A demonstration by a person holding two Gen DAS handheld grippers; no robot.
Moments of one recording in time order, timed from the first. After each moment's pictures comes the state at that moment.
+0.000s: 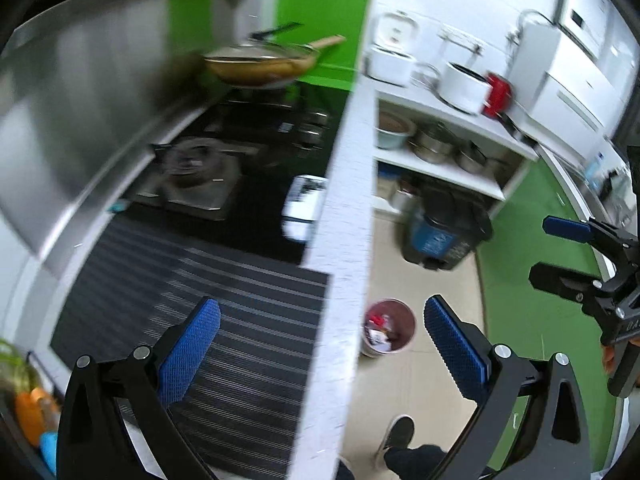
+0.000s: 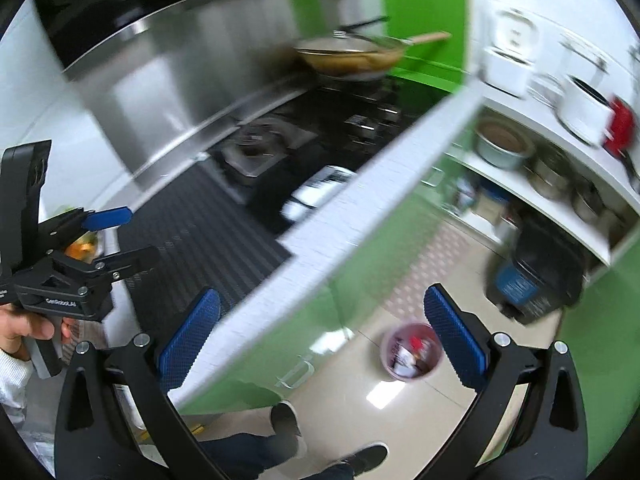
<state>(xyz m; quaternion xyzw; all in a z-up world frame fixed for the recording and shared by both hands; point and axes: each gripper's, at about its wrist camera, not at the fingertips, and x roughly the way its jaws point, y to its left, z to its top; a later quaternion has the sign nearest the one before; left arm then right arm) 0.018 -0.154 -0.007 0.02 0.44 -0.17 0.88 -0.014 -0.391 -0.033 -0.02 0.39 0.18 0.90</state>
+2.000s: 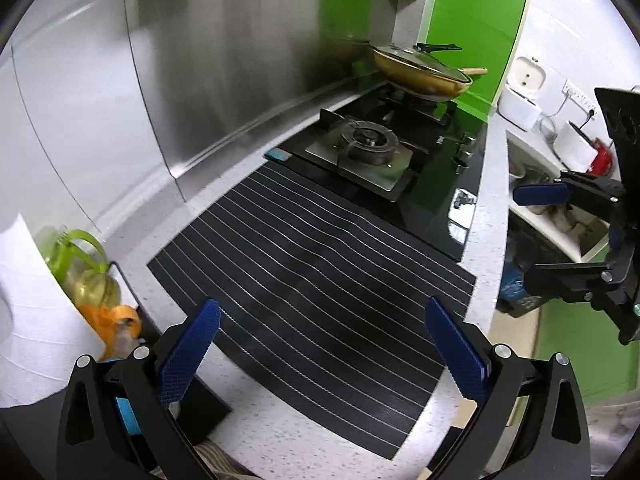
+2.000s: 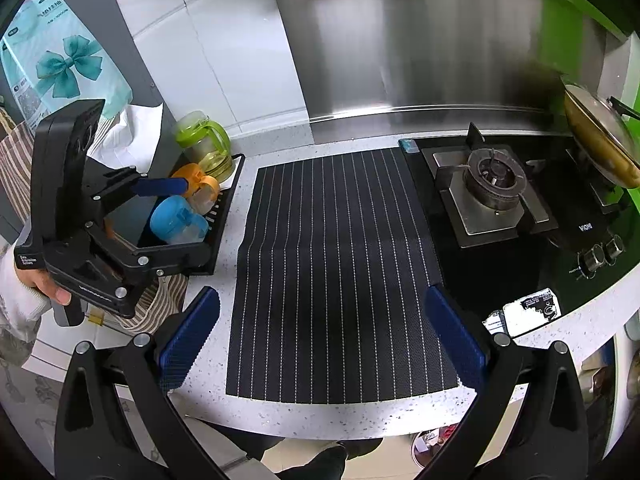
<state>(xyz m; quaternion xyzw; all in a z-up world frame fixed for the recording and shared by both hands) -0.004 -0.009 -0.015 -0.05 0.45 0.02 0.89 0.057 -0.182 -0.028 -0.19 0.39 0.48 0.76</state>
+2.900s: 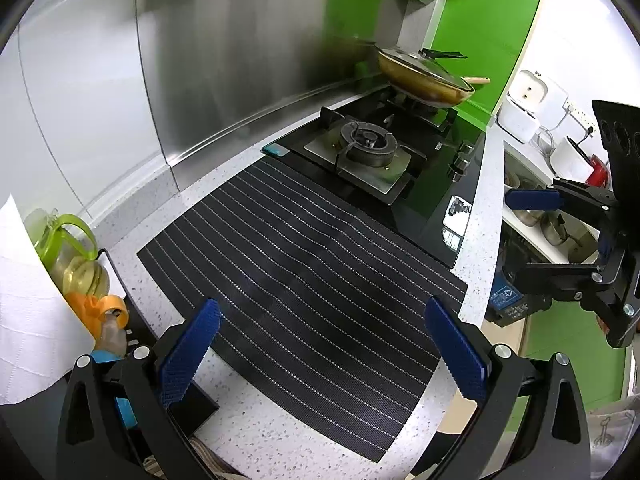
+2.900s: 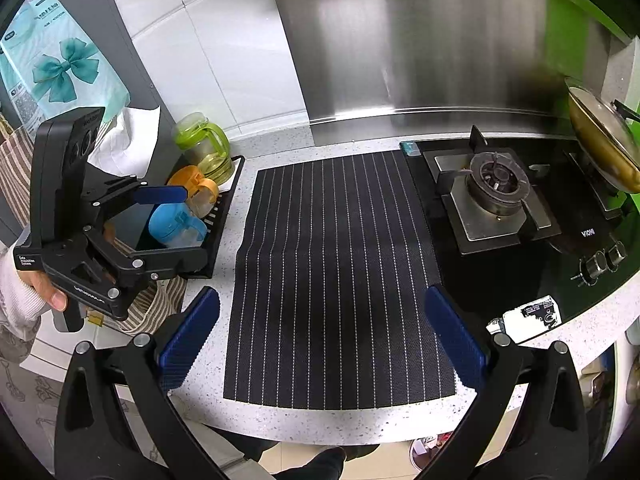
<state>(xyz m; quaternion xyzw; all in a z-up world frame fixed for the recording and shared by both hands) -0.001 0.001 -0.017 -0.09 0.45 0.01 0.89 0.063 -0.177 -0.029 -0.19 0.39 0.48 0.76</state>
